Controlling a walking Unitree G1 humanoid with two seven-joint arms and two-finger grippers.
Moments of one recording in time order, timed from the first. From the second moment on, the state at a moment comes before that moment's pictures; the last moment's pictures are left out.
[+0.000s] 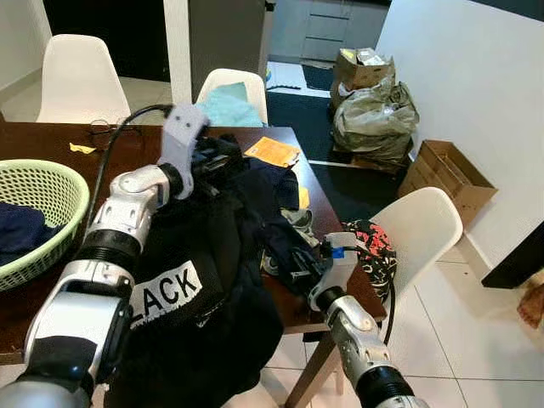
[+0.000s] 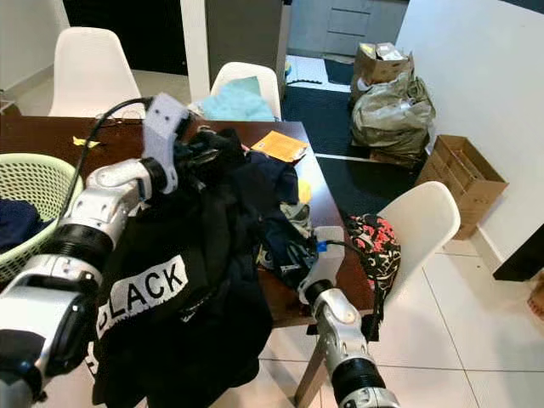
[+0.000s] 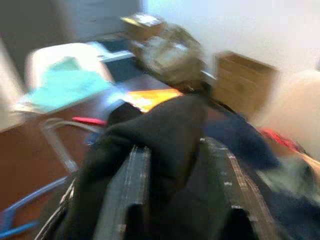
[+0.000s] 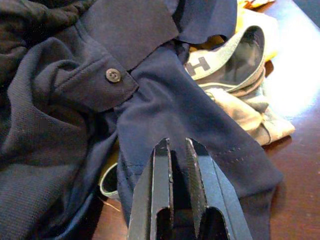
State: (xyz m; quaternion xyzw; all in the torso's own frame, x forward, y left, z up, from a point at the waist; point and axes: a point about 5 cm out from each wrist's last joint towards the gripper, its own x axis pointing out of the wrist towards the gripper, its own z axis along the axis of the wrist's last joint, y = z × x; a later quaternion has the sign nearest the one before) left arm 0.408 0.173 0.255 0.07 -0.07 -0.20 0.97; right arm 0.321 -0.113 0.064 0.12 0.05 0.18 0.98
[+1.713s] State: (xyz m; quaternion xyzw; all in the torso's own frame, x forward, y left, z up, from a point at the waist) left arm 0.312 0.160 0.205 0.00 -0.15 -0.05 0.99; right arm 0.329 -0.107 0.104 0.16 -0.04 0.20 0.97
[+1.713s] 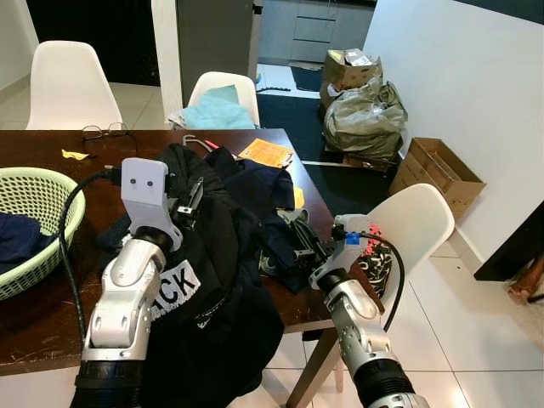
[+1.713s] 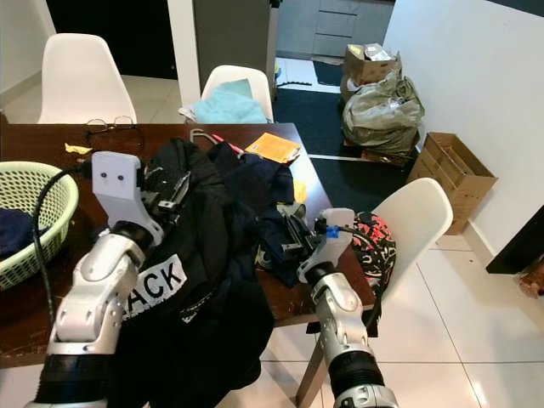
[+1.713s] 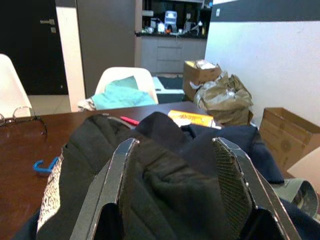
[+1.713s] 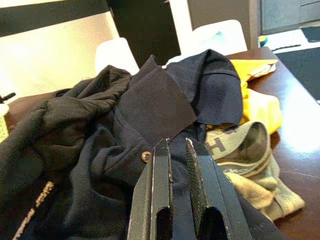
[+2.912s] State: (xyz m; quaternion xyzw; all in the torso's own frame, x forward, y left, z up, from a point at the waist) left arm 0.304 0.151 0.201 -0.02 -0.13 -0.04 0.99; right arm 0.327 -0.109 0.106 0.17 -0.04 0.20 0.96
